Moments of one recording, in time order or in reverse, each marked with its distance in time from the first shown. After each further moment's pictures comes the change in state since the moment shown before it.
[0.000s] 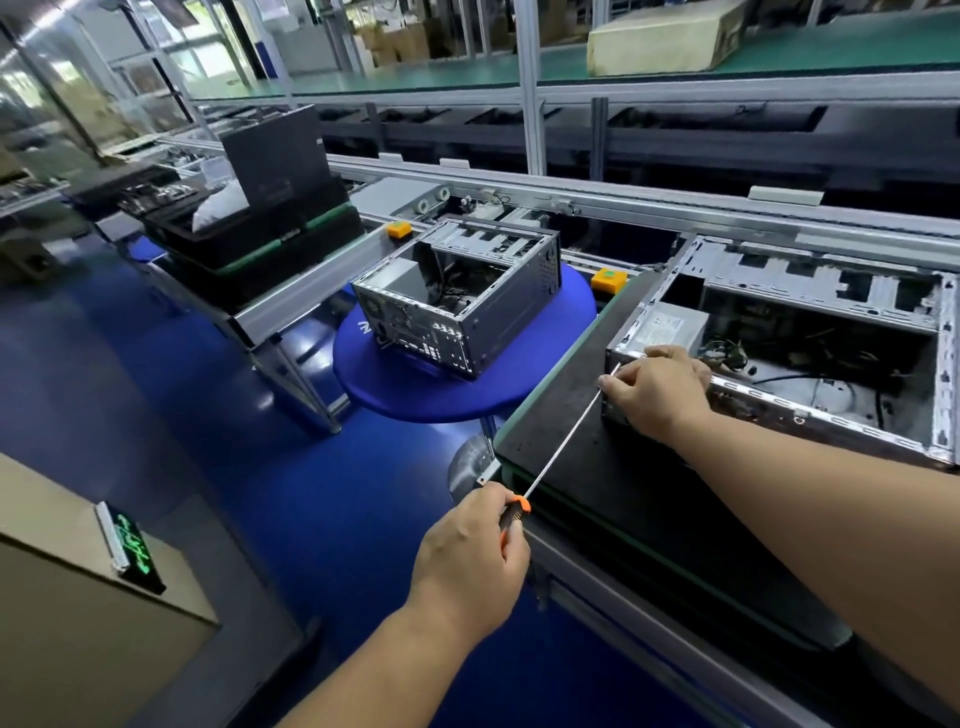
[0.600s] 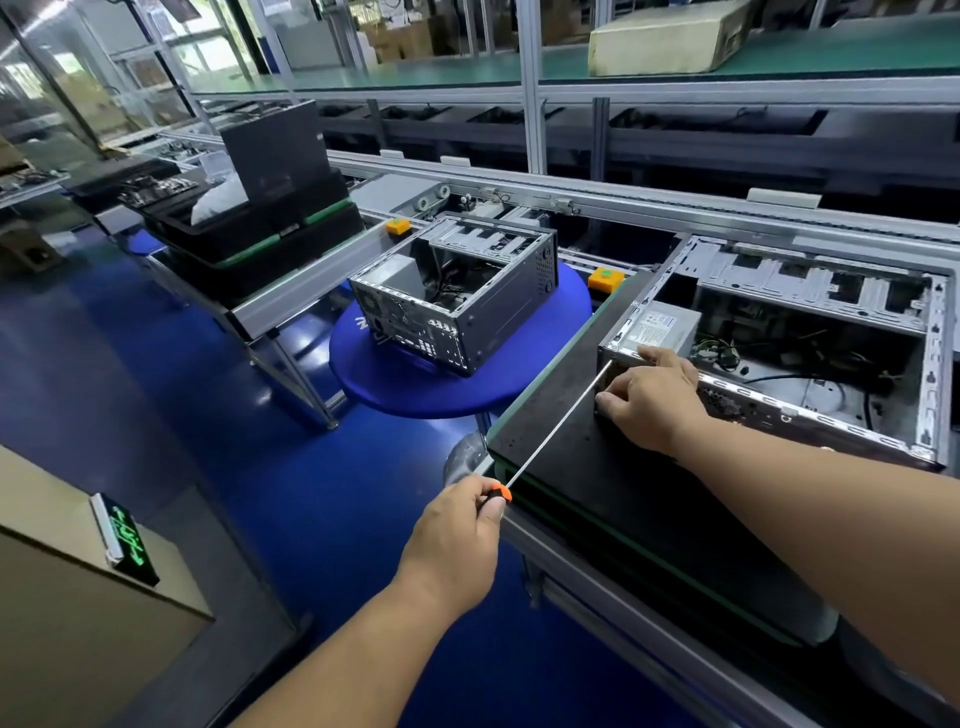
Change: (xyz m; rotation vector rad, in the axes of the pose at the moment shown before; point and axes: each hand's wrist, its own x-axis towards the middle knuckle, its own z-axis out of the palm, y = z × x) left_hand 0.009 -0.003 -0.001 -0.215 -0.089 -0.217; right_hand -0.007 0.015 0.002 -0.093 -0.063 -0.135
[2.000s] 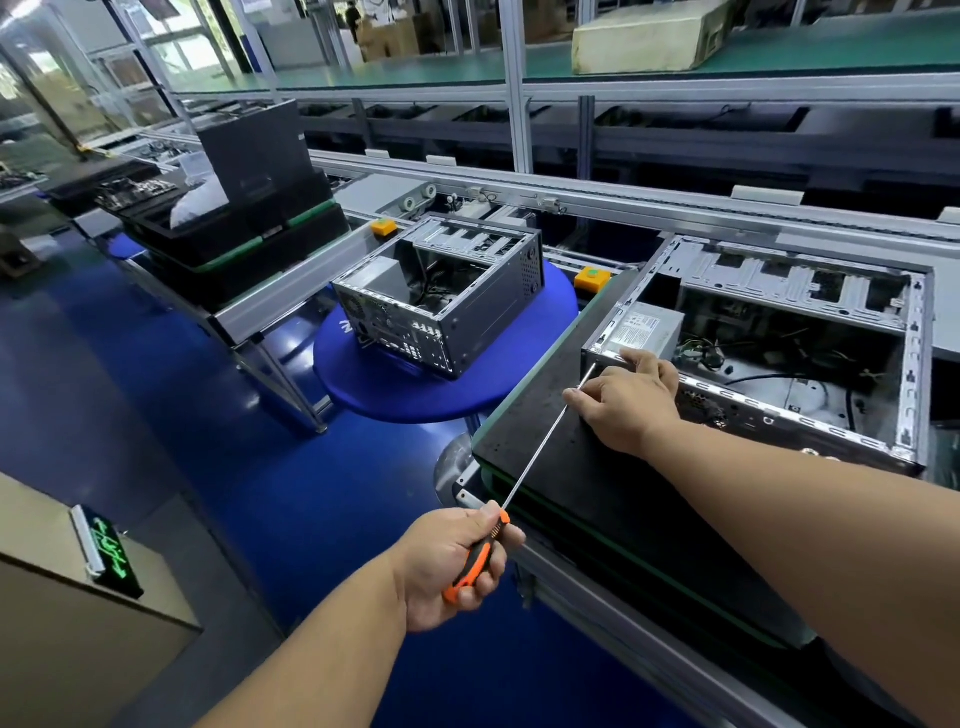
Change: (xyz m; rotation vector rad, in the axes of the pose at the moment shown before) left_hand 0.016 0.003 -0.005 -0.817 -0.570 -0.534; right_hand 0.003 -0.011 0.005 -0.048 -0.067 0.056
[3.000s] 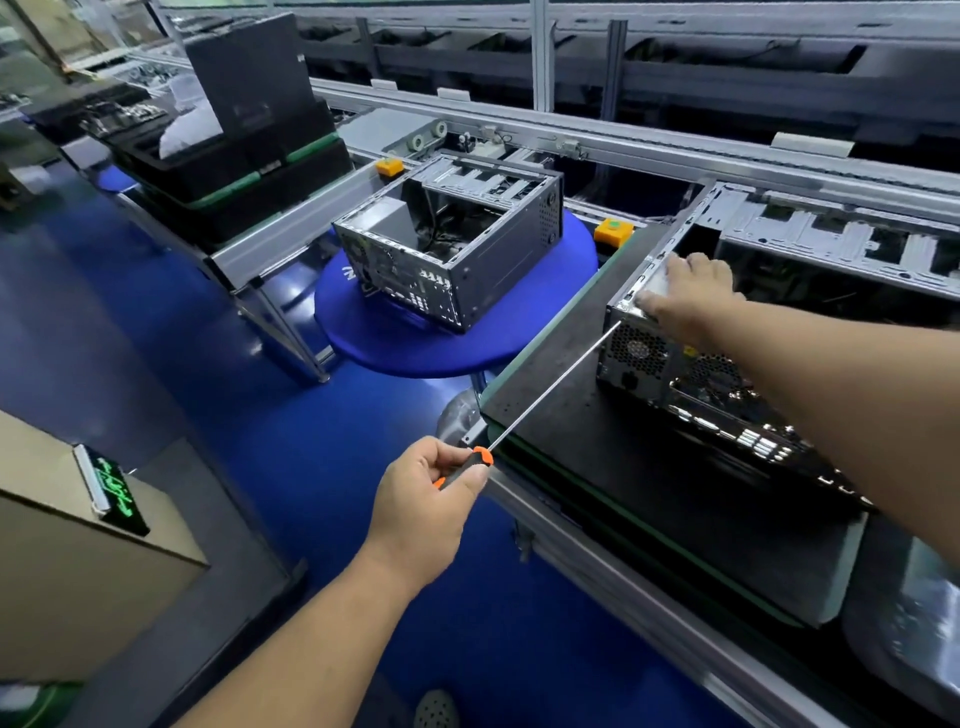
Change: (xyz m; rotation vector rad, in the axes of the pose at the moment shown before) left_hand 0.004 -0.017 -0.011 0.330 0.626 0.589; right_hand 0.089 0.057 -0.025 -0.002 -0.077 0.244
